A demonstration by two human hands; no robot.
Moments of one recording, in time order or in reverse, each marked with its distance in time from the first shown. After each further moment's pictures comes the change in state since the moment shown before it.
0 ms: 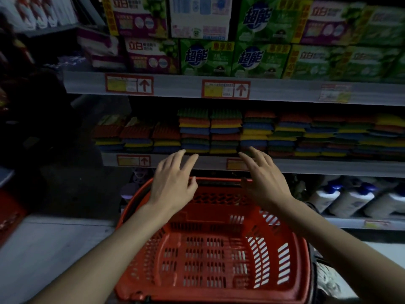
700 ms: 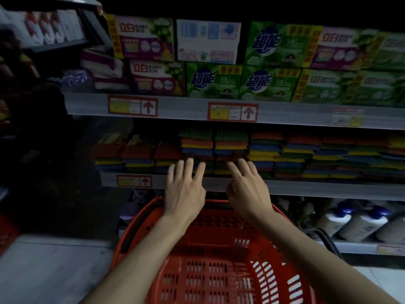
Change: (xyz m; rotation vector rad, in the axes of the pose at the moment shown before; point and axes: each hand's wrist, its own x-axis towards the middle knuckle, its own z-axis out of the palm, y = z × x) left_hand 0.044 0.012 0.015 0.168 0.155 -0.034; right_hand 0.051 -0.039 0.021 -0.049 0.137 -0.028
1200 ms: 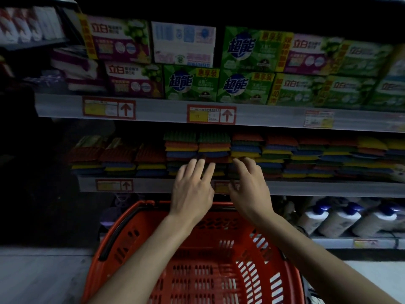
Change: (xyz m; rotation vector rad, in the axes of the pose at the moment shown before) left_hand 0.013 0.054 -0.002 -0.123 0.075 0.118; right_hand -0.014 0.034 -0.022 0.177 0.082 0.184
